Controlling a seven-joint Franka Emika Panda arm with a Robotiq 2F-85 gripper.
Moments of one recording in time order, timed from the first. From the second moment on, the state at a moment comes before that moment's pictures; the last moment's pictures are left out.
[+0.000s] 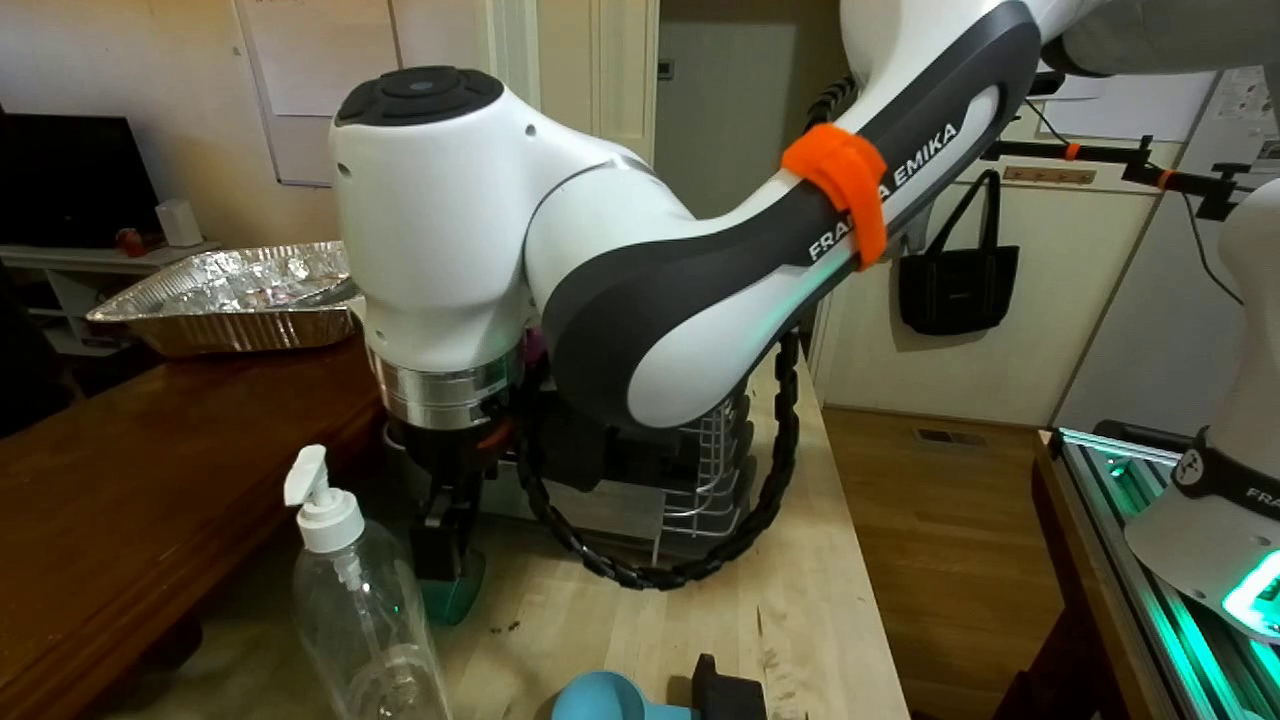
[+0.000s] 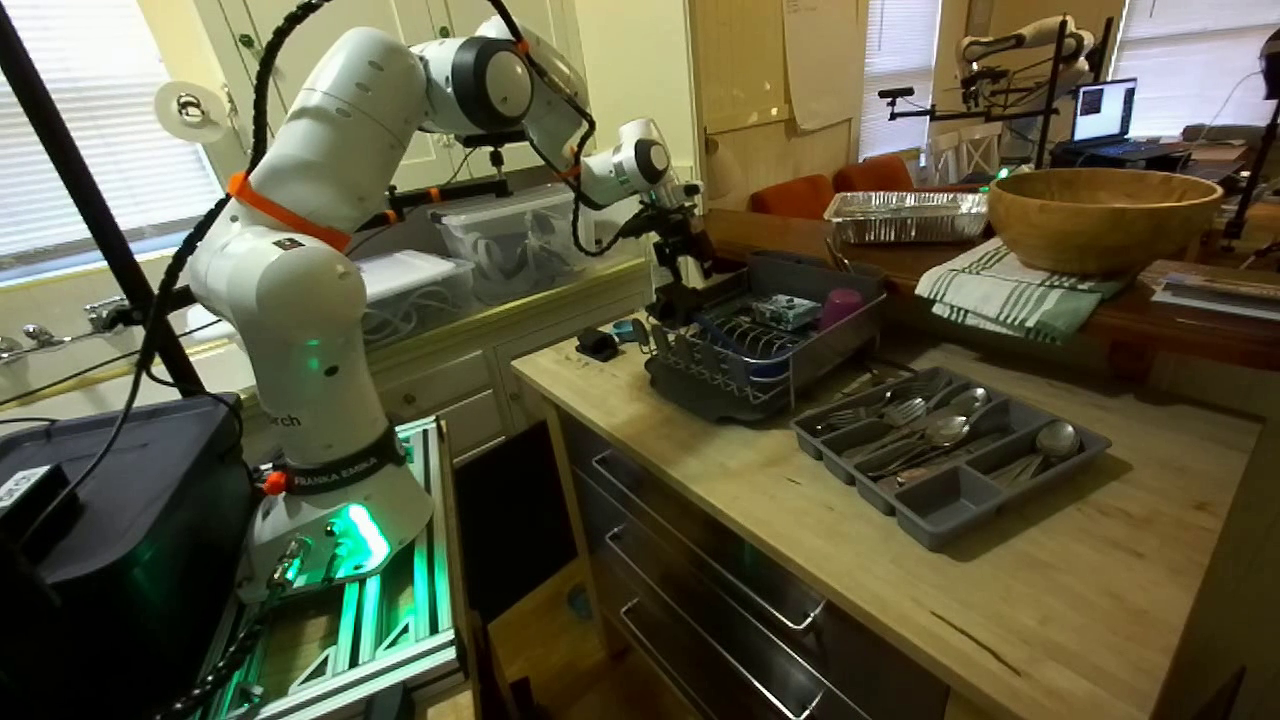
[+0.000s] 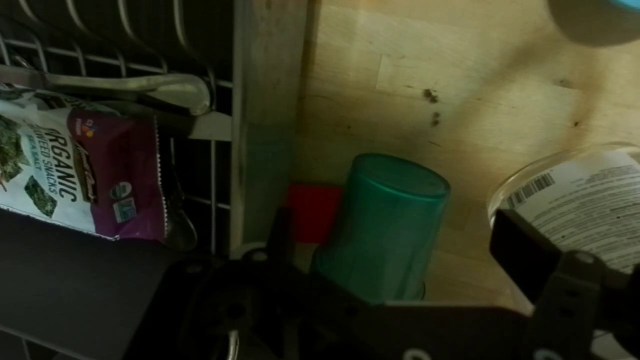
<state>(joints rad) 0.52 0.76 0.07 -1.42 -0.43 2.23 0.39</state>
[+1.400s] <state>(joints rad) 0.52 0.82 0.03 -1.41 -0.39 2.37 0.45</state>
